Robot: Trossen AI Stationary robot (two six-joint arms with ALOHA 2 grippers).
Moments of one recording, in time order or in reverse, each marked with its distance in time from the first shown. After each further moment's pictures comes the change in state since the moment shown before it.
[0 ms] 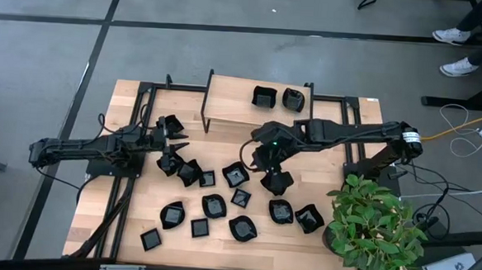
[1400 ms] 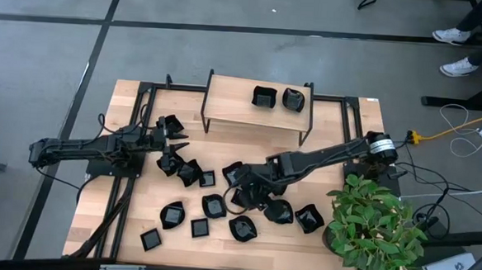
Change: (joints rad) left arm 0.000 0.000 0.000 0.000 0.000 0.000; right arm 0.189 0.261 0.000 0.092 -0.075 -0.055
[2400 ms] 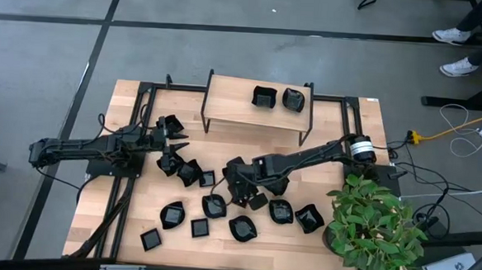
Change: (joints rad) left arm 0.000 0.000 0.000 0.000 0.000 0.000; right arm -0.072 0.178 0.000 0.115 0.288 -0.051
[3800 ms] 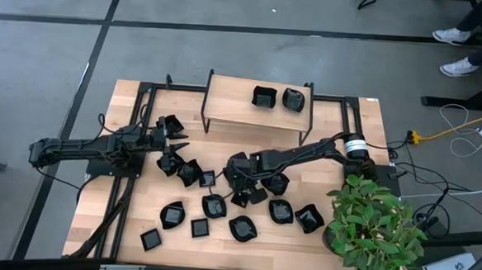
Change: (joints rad) left arm 0.000 0.000 0.000 0.000 0.000 0.000; right arm -0.042 0.056 0.000 -0.046 0.003 0.030
